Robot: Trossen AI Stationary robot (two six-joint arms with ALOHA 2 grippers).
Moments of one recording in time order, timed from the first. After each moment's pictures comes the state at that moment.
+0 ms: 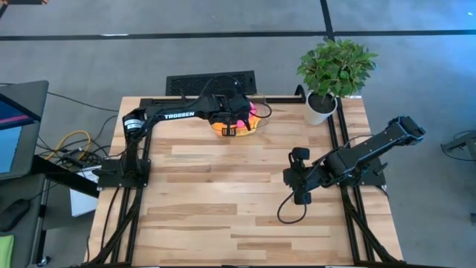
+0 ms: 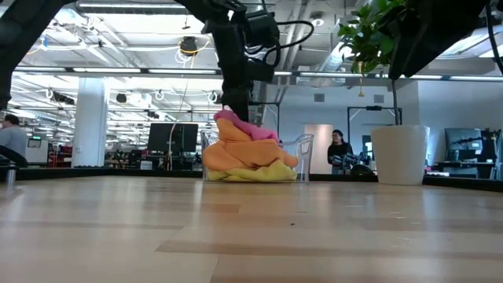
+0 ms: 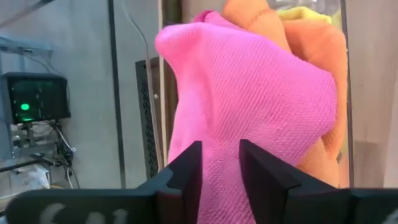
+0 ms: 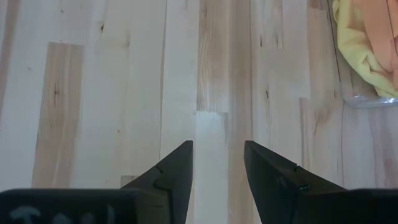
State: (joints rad) left arm 0.33 1.97 1.71 -0.83 -0.46 0.49; right arm 0.45 1.31 1.05 -0.94 0.34 0.25
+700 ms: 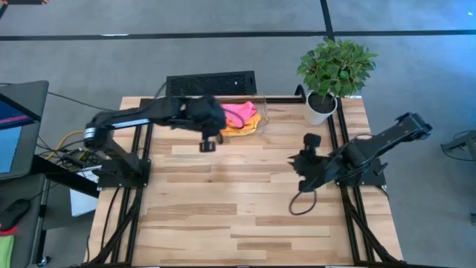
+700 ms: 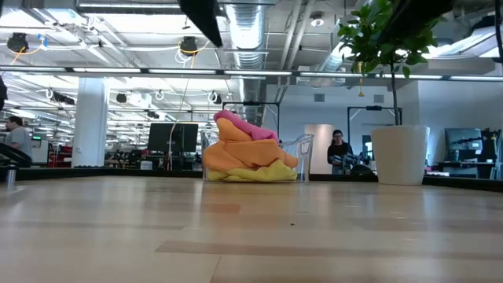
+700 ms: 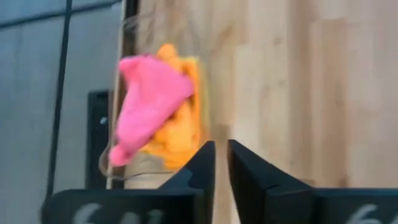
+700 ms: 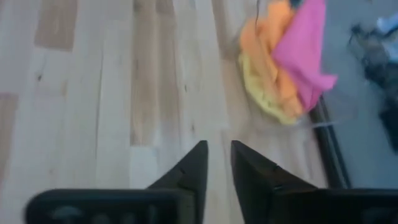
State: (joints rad) left arm 0.16 1.59 1.70 -1.12 -0.24 0.25; right arm 0.47 1.16 1.05 -0.95 0.61 0.20
